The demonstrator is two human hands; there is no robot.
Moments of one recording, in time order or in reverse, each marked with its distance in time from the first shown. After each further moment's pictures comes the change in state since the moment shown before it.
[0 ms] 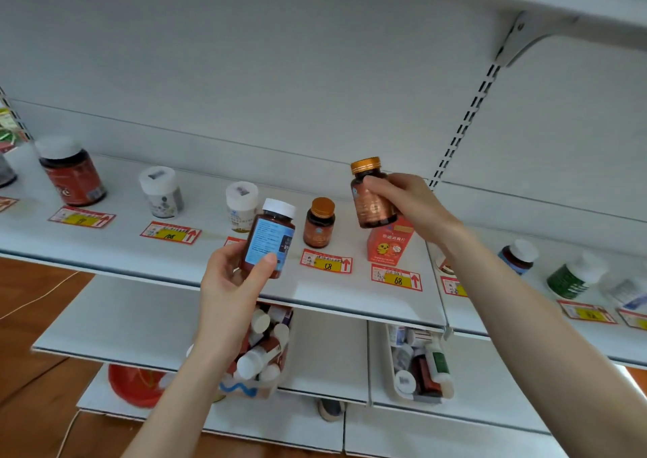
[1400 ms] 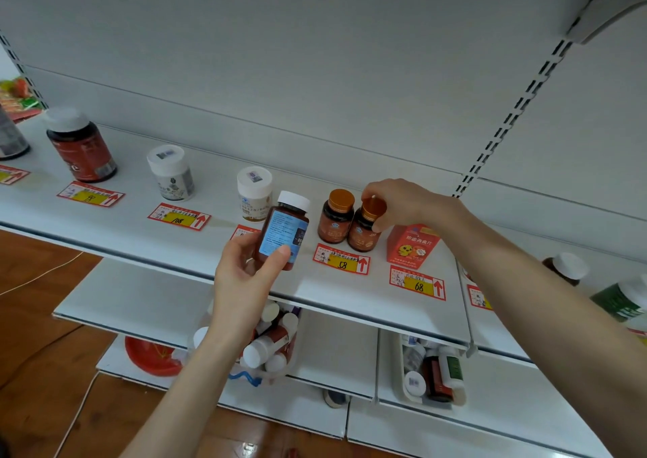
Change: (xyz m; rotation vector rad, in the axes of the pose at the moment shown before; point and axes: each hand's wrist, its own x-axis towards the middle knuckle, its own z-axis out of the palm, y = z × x) left_hand 0.018 -0.014 0.011 0.065 0.016 -0.051; right_hand 0.068 0.022 0.019 -1.093 -0.416 -0.116
